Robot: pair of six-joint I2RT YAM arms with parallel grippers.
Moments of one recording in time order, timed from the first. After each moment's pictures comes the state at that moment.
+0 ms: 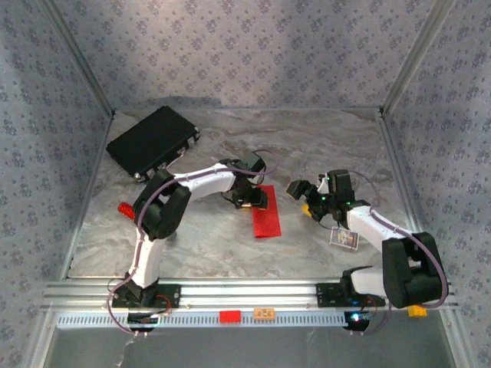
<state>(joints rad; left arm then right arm) -0.78 2.07 1.46 -0.69 0.23 -0.64 0.20 1.28 0.53 -0.05 -0.54 0.87</state>
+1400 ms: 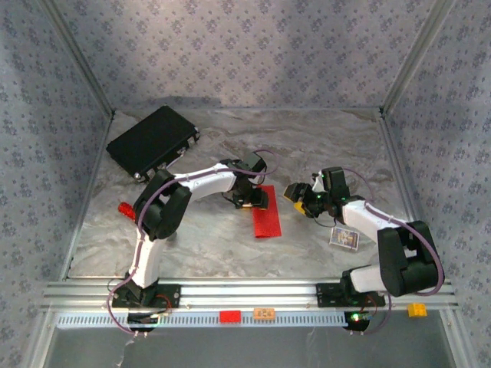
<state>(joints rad) -0.79 2.07 1.47 -0.70 0.22 -0.64 0.23 1.36 0.58 -0.06 -0.58 0.85</state>
